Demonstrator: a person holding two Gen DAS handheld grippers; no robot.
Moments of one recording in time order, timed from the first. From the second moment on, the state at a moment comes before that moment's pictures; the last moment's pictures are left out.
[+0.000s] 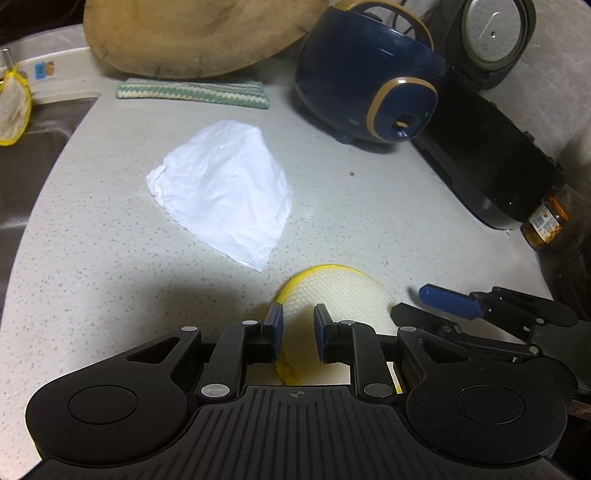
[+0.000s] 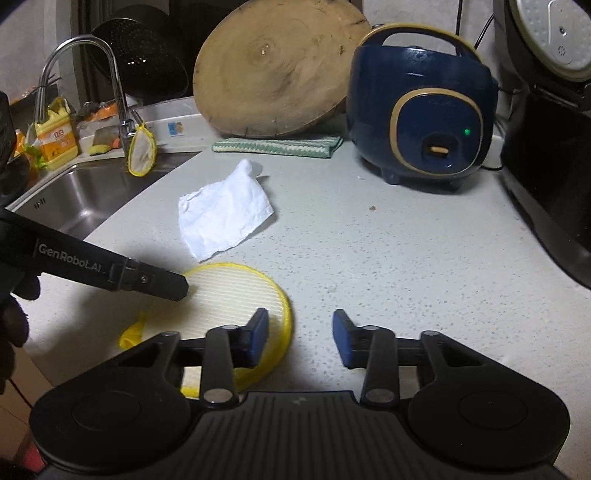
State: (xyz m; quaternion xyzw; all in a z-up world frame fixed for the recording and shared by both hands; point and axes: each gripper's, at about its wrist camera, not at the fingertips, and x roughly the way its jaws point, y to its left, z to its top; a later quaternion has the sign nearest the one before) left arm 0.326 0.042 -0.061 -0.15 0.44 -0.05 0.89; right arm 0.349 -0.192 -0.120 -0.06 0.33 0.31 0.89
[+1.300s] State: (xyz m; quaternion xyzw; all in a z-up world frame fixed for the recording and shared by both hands) left arm 0.311 0.044 -0.067 -0.15 0.44 -0.02 0.89; right arm 0.337 -0.190 -0.117 -0.05 0.37 0.32 0.87
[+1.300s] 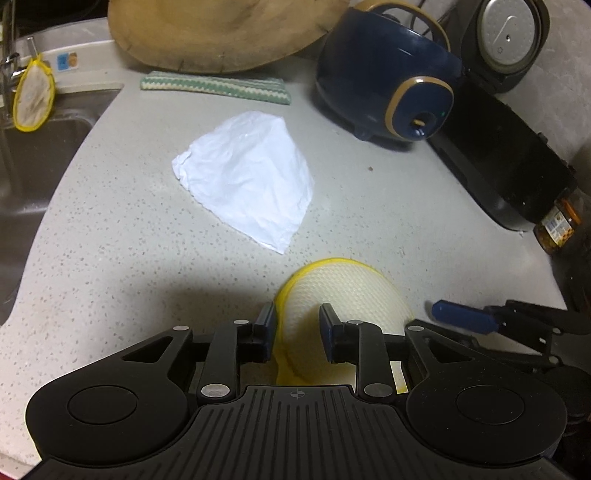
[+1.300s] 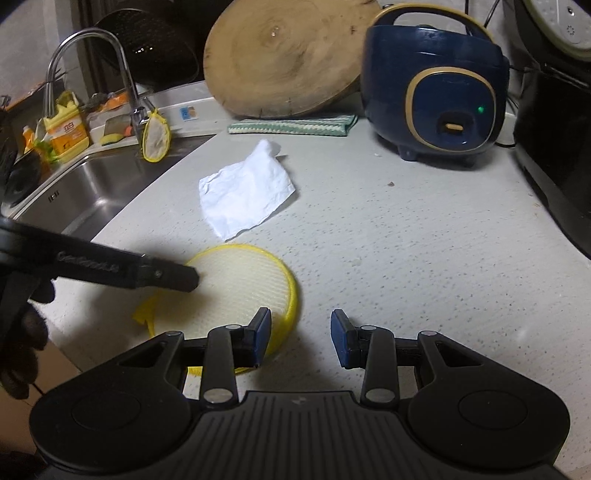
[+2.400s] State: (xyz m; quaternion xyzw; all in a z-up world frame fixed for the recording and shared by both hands) left arm 0.305 0.055 -0.077 -0.26 0.46 -0.08 0.84; right arm 0.344 -0.196 -0.126 0.00 0.37 0.36 0.86
